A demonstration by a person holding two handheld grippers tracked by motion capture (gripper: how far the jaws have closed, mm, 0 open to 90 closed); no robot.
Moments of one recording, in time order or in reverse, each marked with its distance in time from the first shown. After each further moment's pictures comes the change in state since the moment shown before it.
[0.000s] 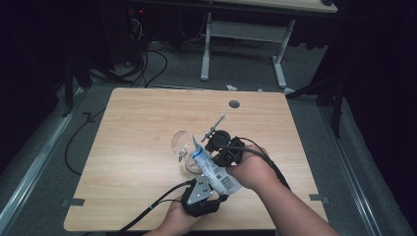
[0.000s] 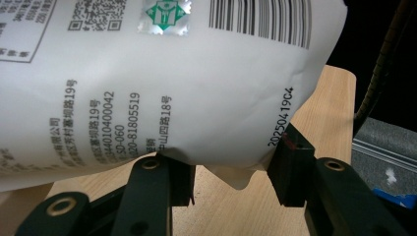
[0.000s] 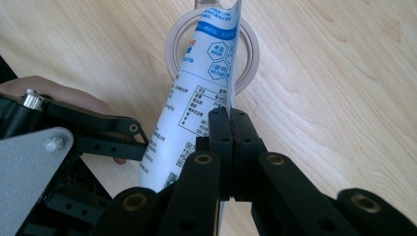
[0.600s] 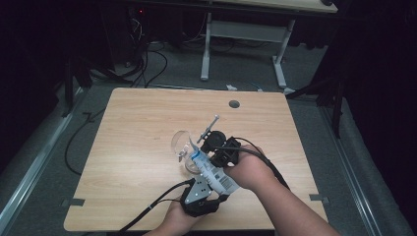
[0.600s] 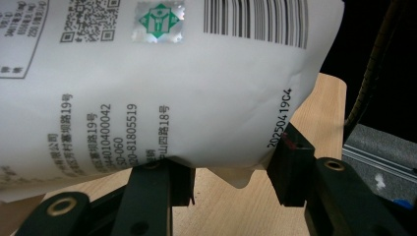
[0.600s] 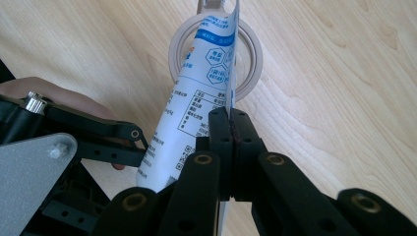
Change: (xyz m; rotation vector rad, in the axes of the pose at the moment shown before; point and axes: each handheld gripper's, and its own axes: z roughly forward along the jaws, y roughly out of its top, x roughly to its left) left arm 0.001 0.001 -0.003 -0.022 -0.025 -0.025; right arm 0.007 0.007 0.001 0.011 -0.019 -0.026
